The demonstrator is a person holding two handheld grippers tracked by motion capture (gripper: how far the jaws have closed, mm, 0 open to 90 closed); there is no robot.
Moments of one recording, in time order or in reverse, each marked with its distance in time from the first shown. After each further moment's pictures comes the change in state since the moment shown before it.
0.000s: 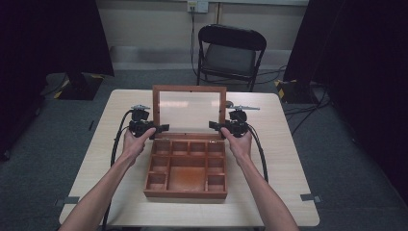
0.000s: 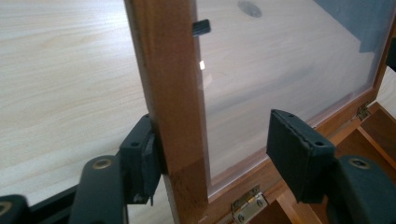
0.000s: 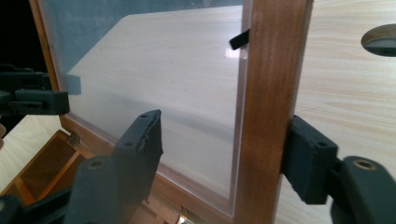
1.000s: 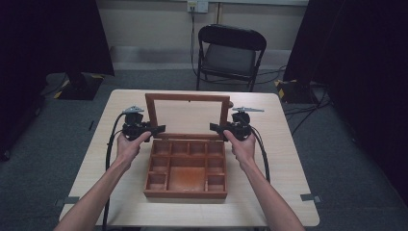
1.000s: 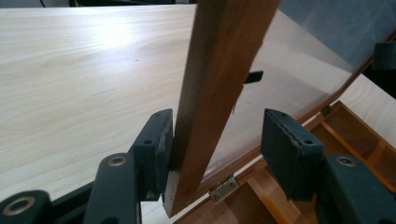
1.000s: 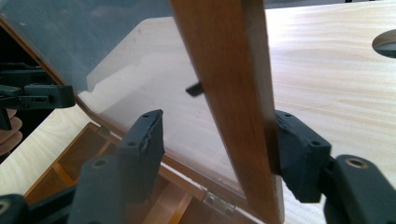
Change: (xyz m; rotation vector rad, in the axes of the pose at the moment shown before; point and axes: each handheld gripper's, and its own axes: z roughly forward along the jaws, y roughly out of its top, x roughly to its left) left arm -0.009 -0.007 -0.029 -0.073 -0.046 0.049; right arm 0.013 -0.003 -0.023 -0.010 0.047 -0.003
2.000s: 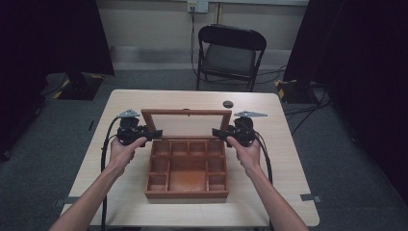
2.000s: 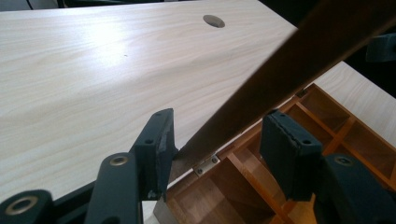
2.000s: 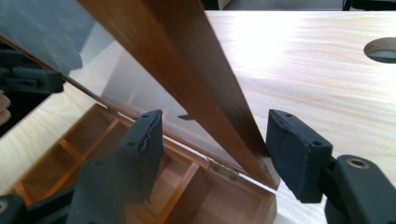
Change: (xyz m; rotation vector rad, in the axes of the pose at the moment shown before) left arm -0.011 -0.007 -0.023 0.004 -0.026 0.031; right arm 0.013 -0.009 -0.024 0.007 -0.021 -0.097
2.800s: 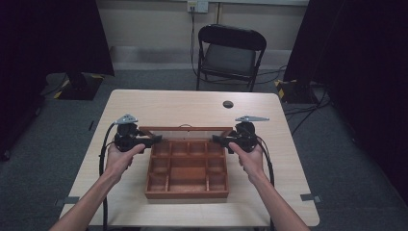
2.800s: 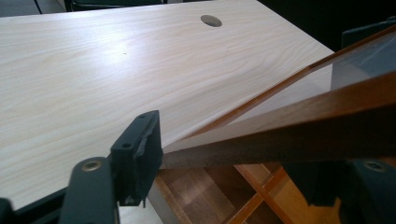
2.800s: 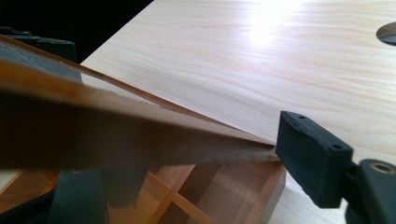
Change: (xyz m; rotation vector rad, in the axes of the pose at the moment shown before) left arm -0.018 -0.011 -0.015 -0.014 0.038 0.012; right arm 0.007 -0.010 -0.013 0.032 0.029 0.001
